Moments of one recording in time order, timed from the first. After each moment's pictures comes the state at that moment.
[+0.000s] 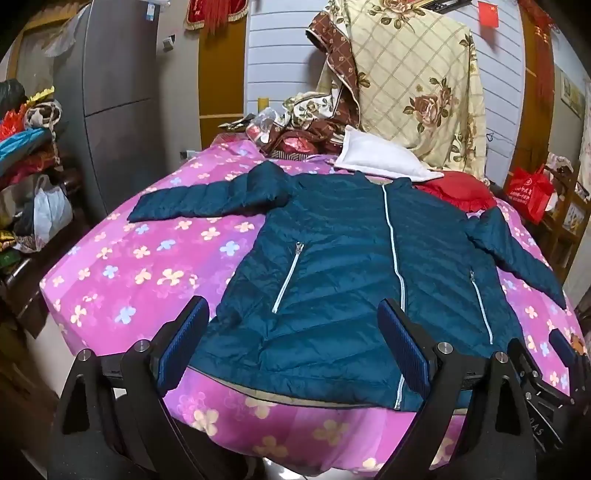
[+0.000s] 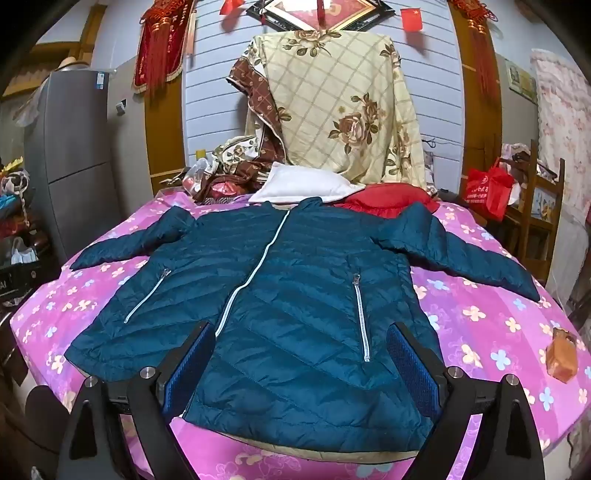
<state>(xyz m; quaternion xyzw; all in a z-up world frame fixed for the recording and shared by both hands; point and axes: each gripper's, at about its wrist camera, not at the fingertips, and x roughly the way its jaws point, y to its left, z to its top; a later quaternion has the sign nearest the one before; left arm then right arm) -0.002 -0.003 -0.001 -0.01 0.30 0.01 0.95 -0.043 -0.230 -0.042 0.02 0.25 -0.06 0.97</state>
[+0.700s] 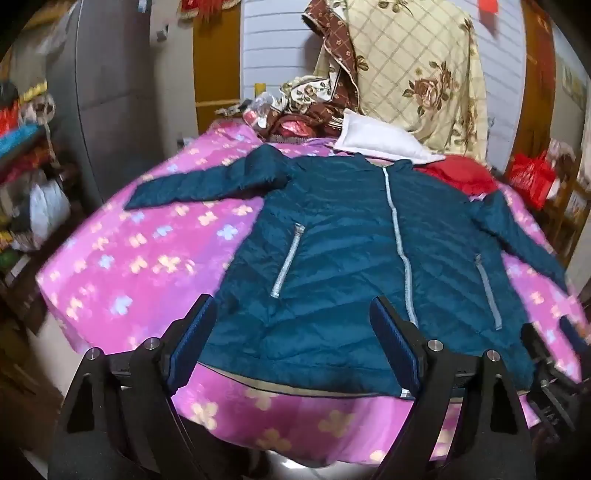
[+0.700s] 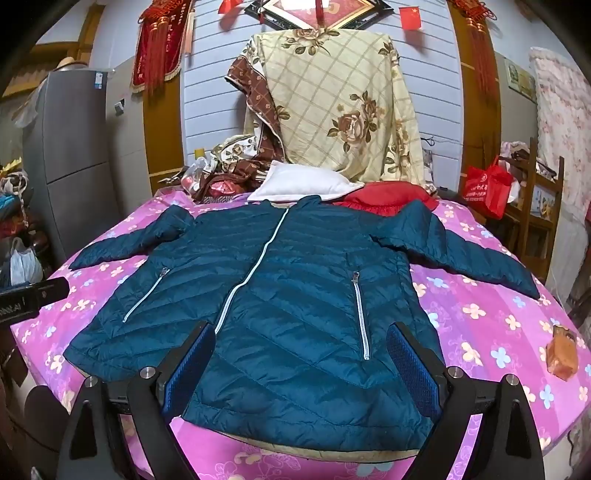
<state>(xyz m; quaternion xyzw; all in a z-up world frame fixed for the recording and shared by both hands) 0.013 0.007 -0.020 -0.04 0.35 -0.01 0.94 -0.043 -0.231 -0.043 0.02 0.26 -0.06 0.96</state>
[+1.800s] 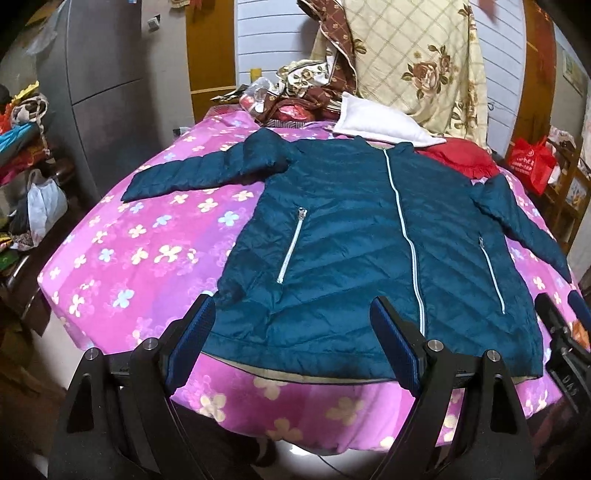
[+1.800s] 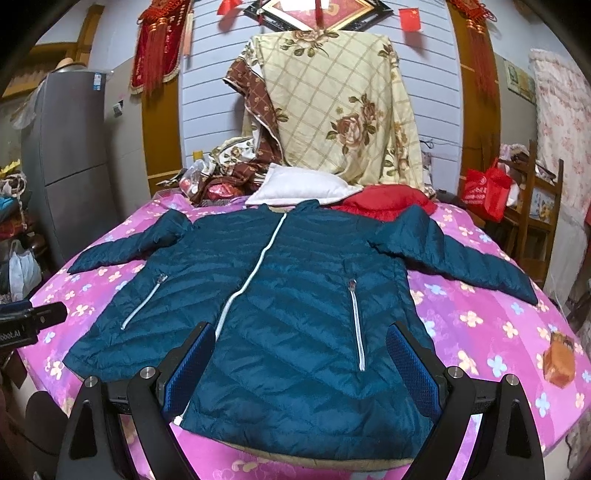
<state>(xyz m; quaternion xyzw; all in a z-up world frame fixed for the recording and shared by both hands) 0.016 0.009 -0.025 -0.01 0.37 -0.01 0.93 -0.034 -0.235 -0.030 0.02 0.25 -0.06 0.97</state>
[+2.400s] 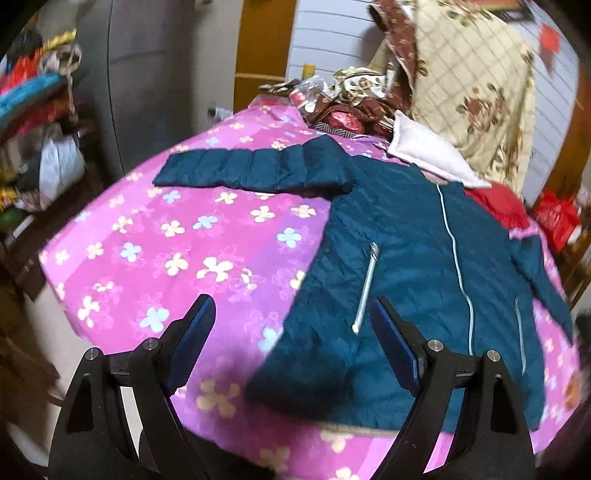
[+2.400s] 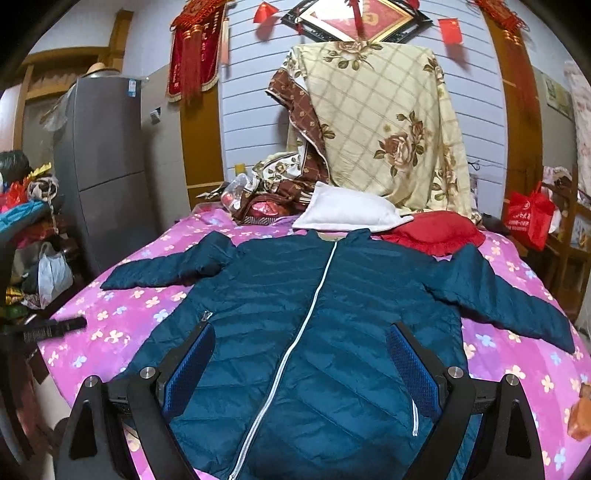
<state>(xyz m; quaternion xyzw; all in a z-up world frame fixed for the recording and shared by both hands) 0.084 0.125 -0.025 -0.10 0.38 0.04 0.92 0.025 -0.196 0.008 0.01 0.23 0.02 0.97</state>
